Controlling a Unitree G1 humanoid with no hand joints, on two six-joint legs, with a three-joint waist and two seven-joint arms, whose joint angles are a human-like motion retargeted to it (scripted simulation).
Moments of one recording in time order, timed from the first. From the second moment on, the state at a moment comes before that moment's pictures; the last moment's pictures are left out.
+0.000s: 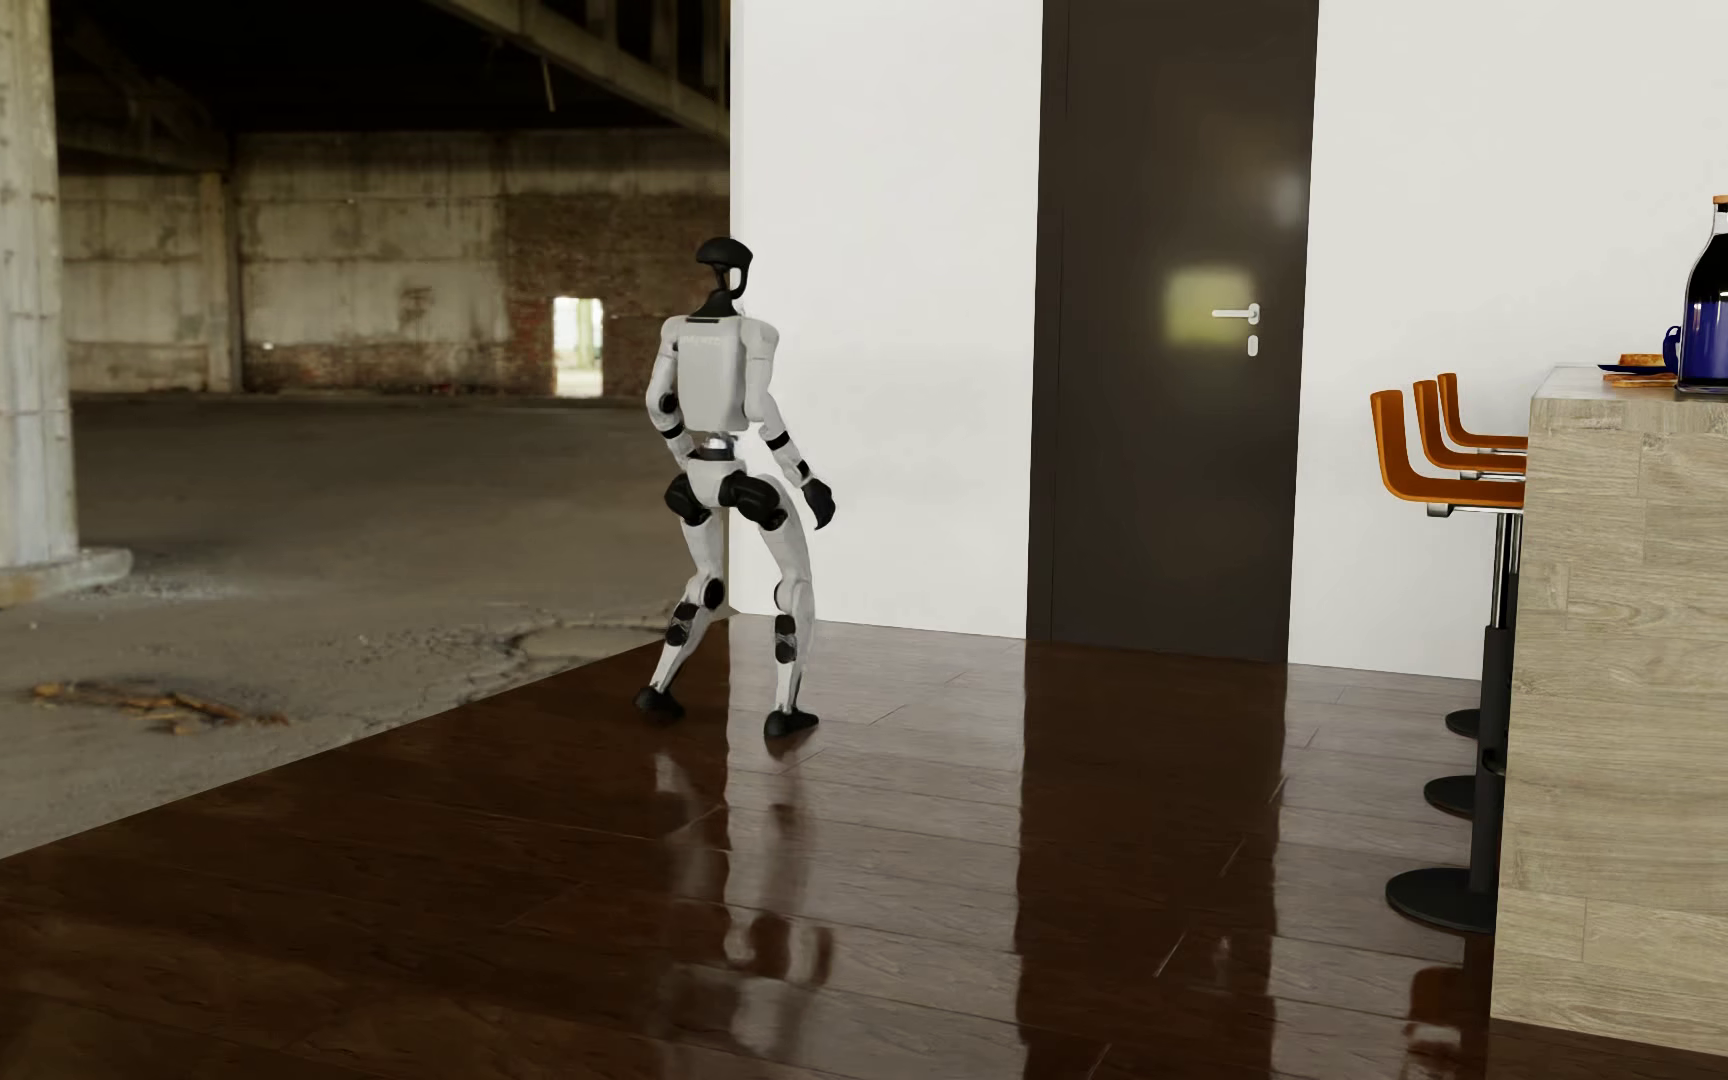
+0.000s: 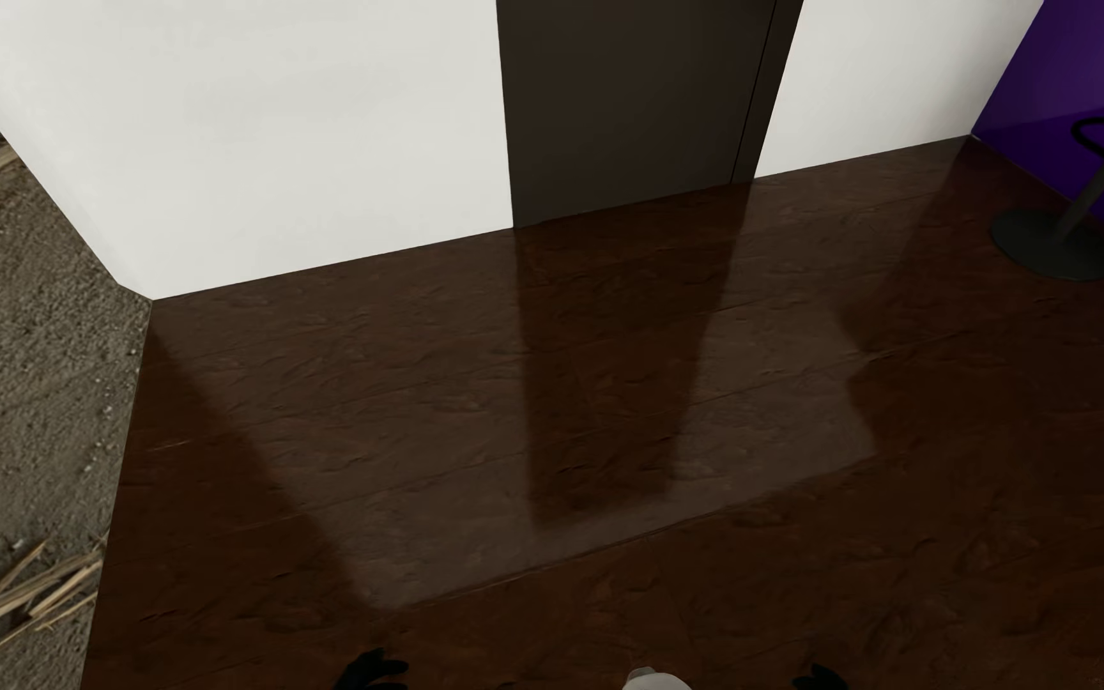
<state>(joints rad) -0.45 -0.54 -0.13 0.14 -0.01 0.02 -0.02 0.06 0.03 1.07 0.79 0.24 0.23 -0.34 -0.26 0.19 -0.20 0.06 0.05 -0.12 0.07 0.62 0.69 -0.06 0.00 0.00 0.02 -0.02 -0.18</state>
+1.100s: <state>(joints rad) -0.37 -0.56 -0.23 0.15 0.04 0.03 0.04 0.08 0.04 0.85 0.79 0.16 0.25 -0.50 -0.26 0.16 -0.18 -0.10 0.03 -0.11 0.05 0.62 0.68 -0.02 0.03 0.01 0.09 -0.01 -0.15</state>
